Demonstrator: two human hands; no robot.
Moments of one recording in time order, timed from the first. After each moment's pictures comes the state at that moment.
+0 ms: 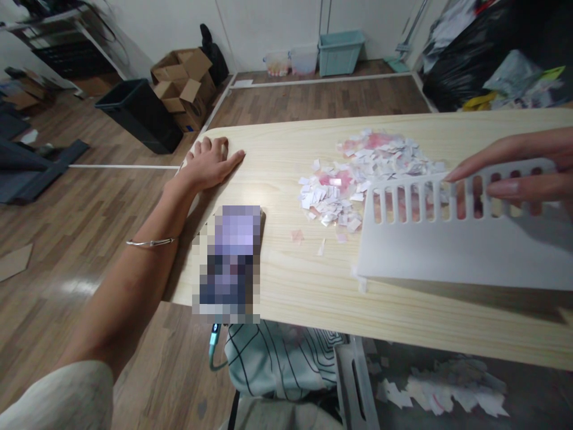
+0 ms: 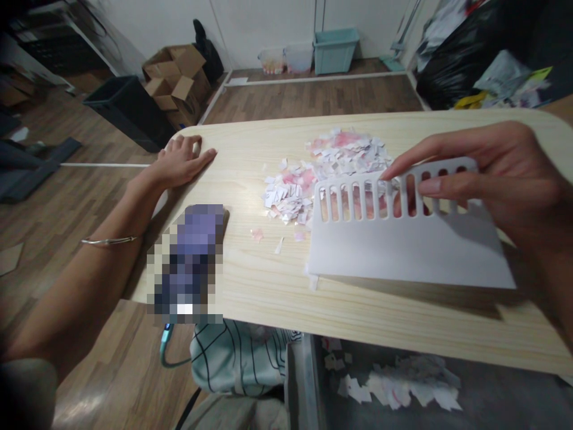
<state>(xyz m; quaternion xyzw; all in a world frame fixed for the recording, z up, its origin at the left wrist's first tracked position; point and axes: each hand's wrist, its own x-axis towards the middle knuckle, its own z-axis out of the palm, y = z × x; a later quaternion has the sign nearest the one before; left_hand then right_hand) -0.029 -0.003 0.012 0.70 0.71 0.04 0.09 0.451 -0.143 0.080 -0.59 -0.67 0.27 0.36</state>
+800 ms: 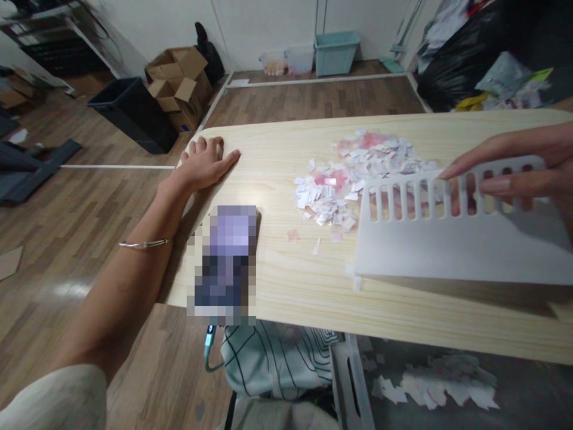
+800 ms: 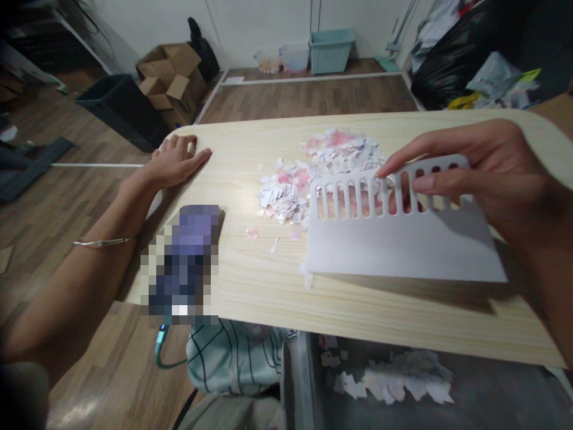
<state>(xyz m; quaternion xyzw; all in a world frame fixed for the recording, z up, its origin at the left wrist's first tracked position) -0.031 -0.002 0.010 0.70 0.71 0.04 0.08 0.446 -0.152 0.085 -0.60 -0.65 0.29 0.37</state>
